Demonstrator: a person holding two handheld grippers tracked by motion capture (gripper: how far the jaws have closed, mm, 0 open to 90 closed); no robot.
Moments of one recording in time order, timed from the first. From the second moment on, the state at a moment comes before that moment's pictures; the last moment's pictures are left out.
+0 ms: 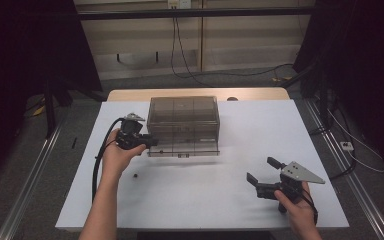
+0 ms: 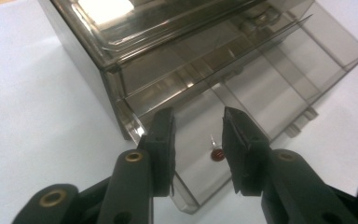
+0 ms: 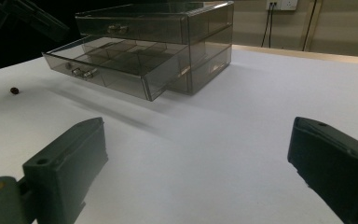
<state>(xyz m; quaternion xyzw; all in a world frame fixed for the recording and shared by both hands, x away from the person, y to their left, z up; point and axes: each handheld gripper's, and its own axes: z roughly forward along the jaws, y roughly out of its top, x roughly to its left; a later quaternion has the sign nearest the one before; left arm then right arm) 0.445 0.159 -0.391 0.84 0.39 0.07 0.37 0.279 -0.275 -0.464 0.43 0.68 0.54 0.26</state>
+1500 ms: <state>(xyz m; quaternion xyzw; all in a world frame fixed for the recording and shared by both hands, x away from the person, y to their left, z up) 0.393 0.191 -0.417 0.85 0.39 0.06 0.36 0.279 -0.275 -0.464 0.43 0.68 0.54 0.26</state>
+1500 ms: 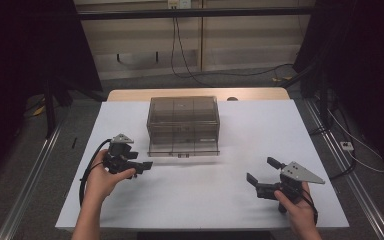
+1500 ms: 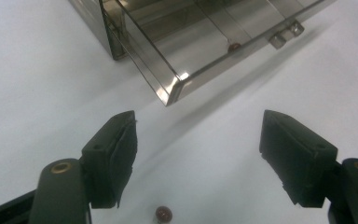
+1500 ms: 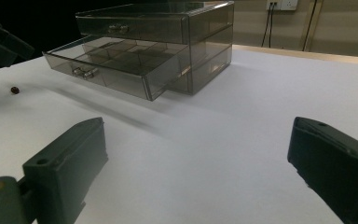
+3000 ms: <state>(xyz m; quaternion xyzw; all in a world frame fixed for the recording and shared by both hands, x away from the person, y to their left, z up) 0.379 0.221 -0.446 0.87 0.37 0.07 0.32 0.278 -0.273 -0.463 0.42 0.68 0.54 0.26</state>
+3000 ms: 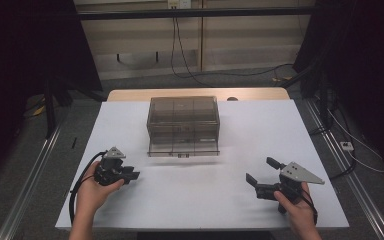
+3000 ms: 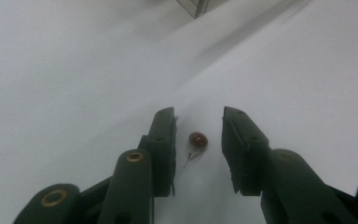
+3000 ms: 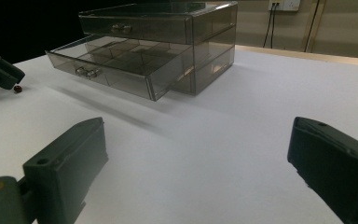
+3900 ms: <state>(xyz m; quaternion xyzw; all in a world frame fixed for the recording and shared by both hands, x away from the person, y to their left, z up) 0.382 0.219 -0.450 0.87 0.39 0.07 0.30 0.278 -0.273 -0.462 0.43 0.68 0.54 0.26</state>
